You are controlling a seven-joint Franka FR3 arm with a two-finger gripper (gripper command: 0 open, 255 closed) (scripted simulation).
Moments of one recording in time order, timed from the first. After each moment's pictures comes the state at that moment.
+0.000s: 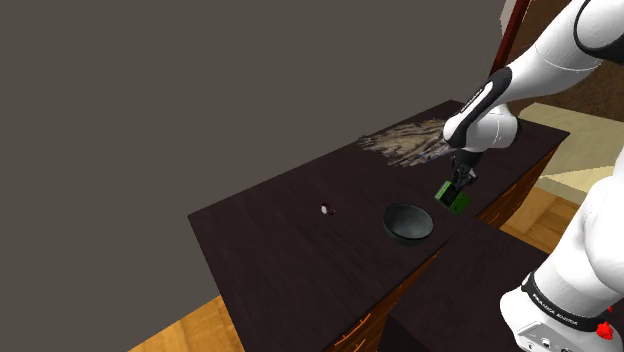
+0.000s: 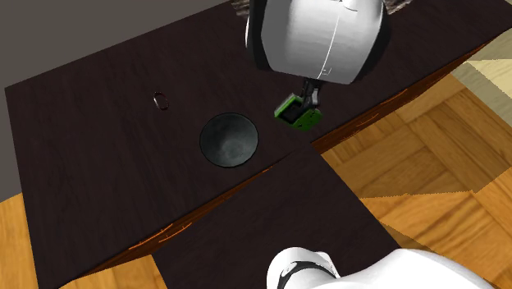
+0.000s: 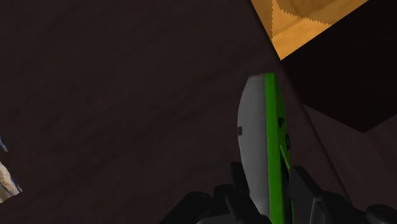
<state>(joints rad) 0.16 0.15 -0.84 -2.58 0.23 2.66 -1.78</state>
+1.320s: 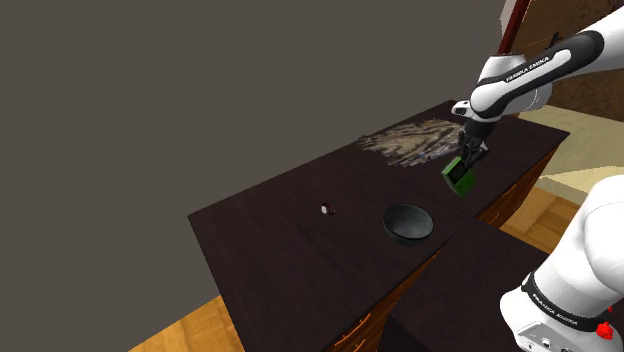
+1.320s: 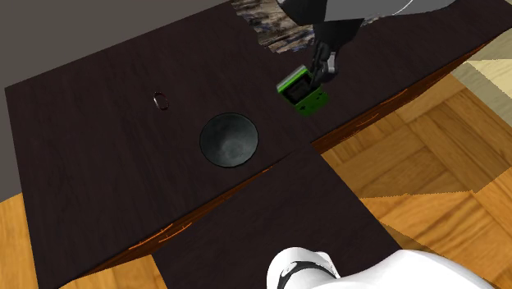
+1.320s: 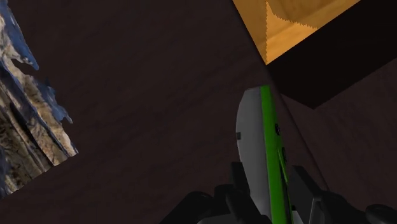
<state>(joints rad) 0.14 -0.23 -0.86 -2.52 -0.26 2.35 -1.43</state>
